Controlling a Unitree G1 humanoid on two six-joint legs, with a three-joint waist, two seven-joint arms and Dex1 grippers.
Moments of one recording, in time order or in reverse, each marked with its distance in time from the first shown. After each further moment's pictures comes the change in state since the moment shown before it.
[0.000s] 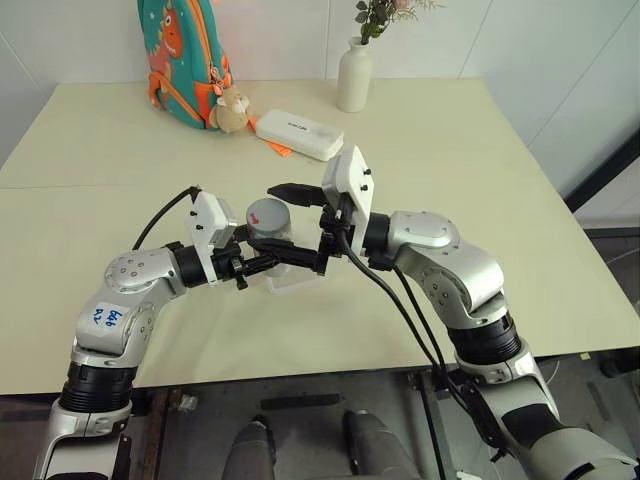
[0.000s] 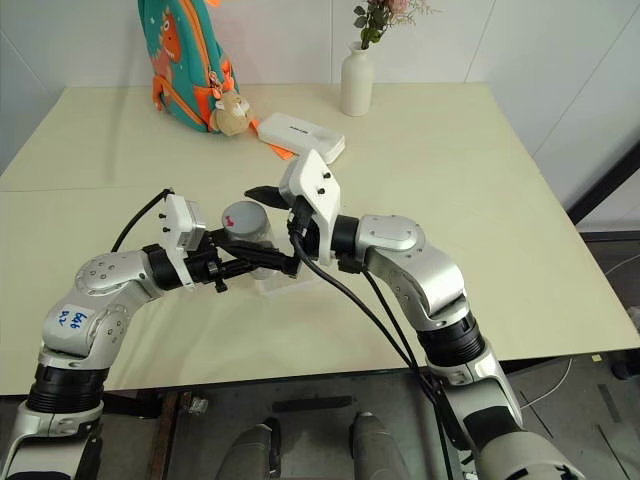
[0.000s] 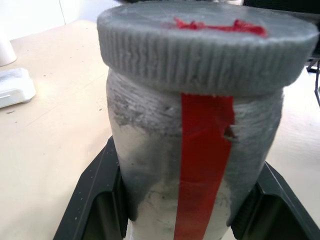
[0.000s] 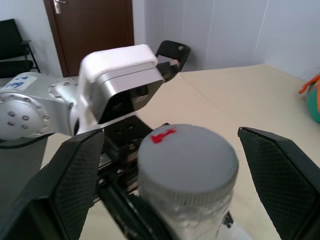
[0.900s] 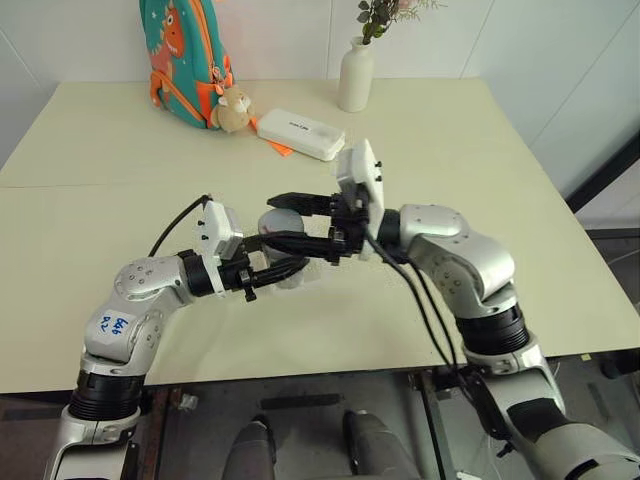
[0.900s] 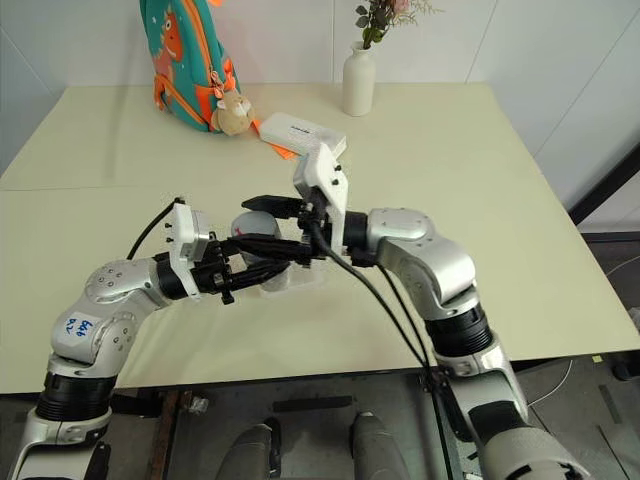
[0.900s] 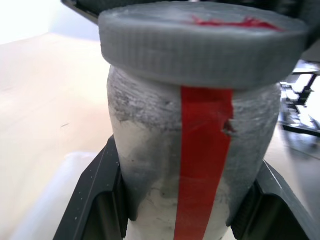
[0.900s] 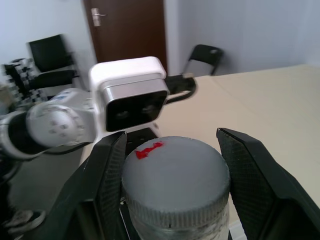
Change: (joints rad) left arm 0.017 -0.045 -0.007 -0.042 -0.087 0.004 -0.119; right arm -0.051 -0.080 -0.046 0.072 0.137 0.021 0.260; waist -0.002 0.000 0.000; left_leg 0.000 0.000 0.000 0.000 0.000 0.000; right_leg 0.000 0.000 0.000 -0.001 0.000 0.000
